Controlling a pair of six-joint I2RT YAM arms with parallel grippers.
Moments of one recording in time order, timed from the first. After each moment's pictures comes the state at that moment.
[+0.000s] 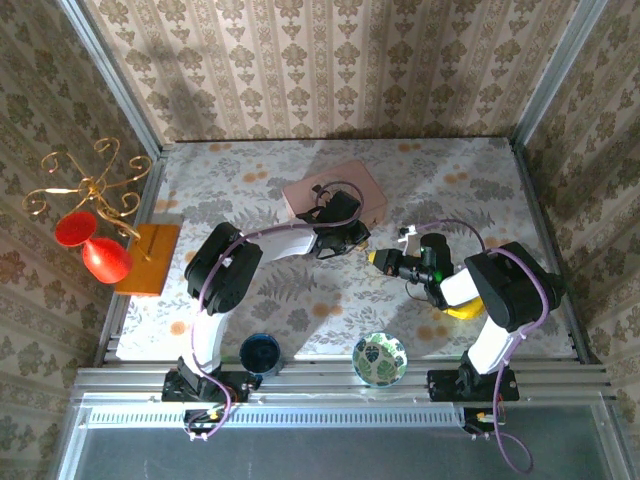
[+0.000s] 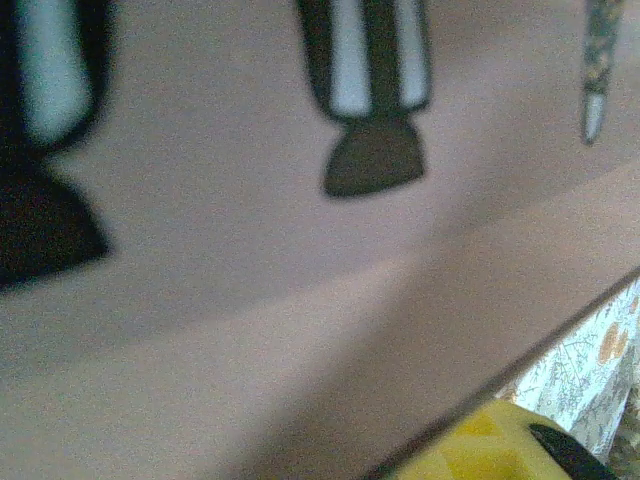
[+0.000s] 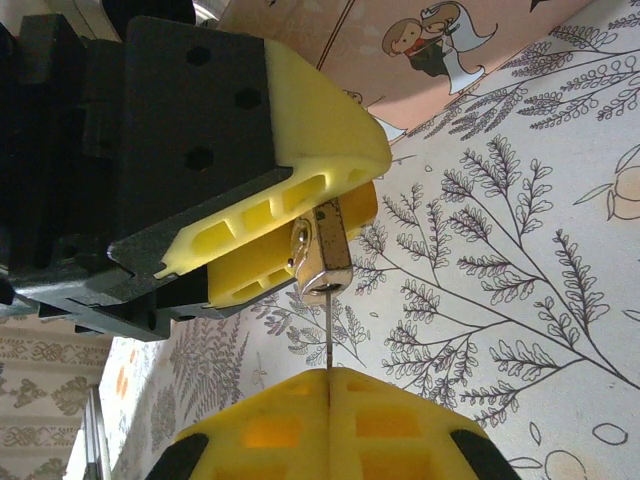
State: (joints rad) left arm -0.82 2.05 1.39 -0.20 0.12 -1.21; right arm 0.27 1.72 0.39 0.90 -0.59 0.74
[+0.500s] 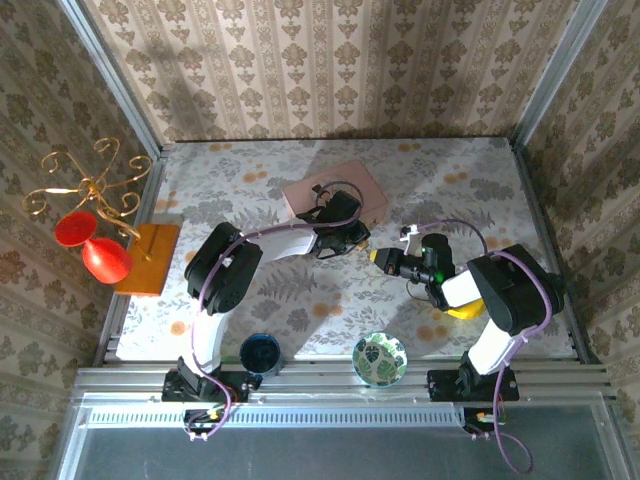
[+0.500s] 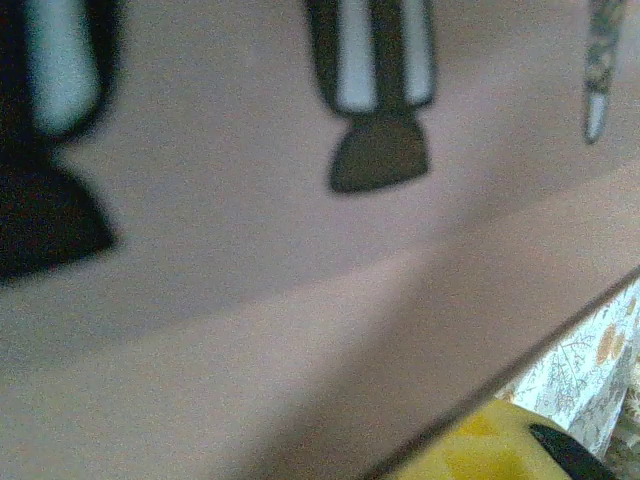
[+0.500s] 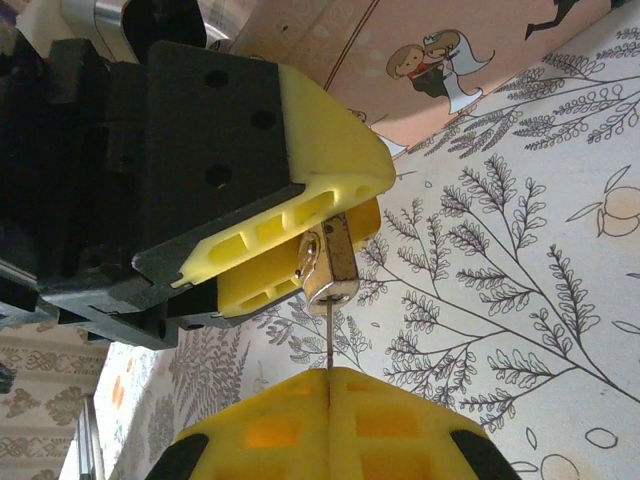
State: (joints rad) left arm -0.82 2.05 1.39 -0.20 0.12 -1.22; right arm 0.27 1.69 0.38 0.90 -0.57 0.73
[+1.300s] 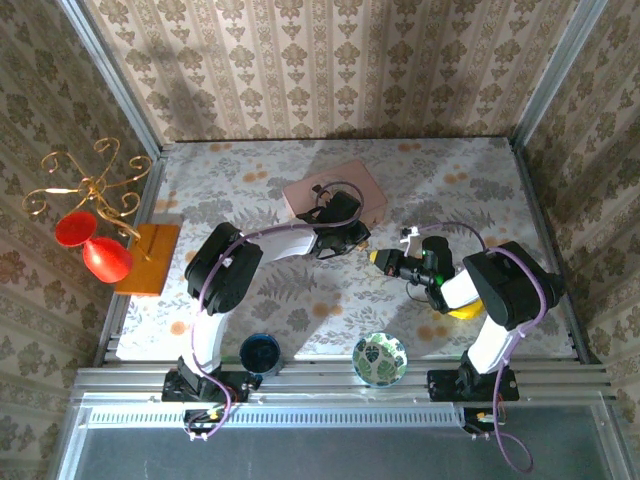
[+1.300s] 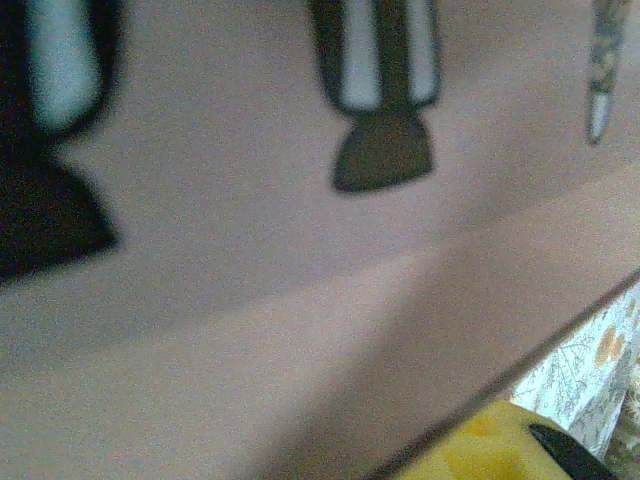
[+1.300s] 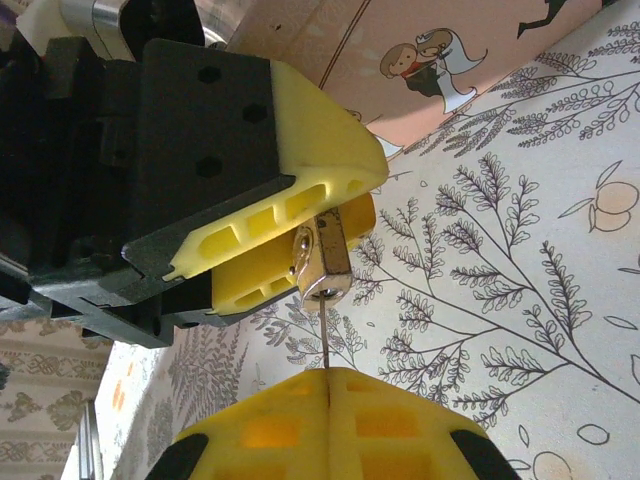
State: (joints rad) left arm -0.83 2.05 1.39 -0.19 0.12 -1.22; right arm 0.27 1.74 0.36 0.99 -0.57 0.76
